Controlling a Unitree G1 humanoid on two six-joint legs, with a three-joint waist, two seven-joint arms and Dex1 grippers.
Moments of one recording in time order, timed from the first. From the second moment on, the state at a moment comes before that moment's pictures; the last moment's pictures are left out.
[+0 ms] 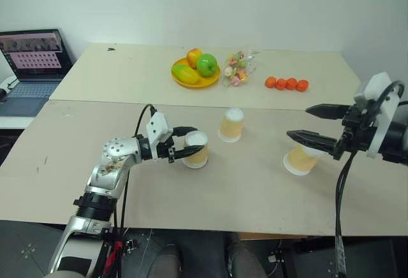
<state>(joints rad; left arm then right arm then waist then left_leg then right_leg) -0.53 0.47 -0.09 0.14 -0.34 0.14 -1.06 -0.30 -1.10 -0.37 -0.45 0.85 0.85 0.76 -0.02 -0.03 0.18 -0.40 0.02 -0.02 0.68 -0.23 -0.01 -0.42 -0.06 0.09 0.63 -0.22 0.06</state>
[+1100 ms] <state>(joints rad) -0.75 0.70 0.13 0.09 -0.40 0.39 -0.94 -0.52 -0.92 -0.14 -0.41 0.76 0.85 0.68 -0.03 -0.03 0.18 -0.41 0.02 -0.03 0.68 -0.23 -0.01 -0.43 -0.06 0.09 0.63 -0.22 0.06</state>
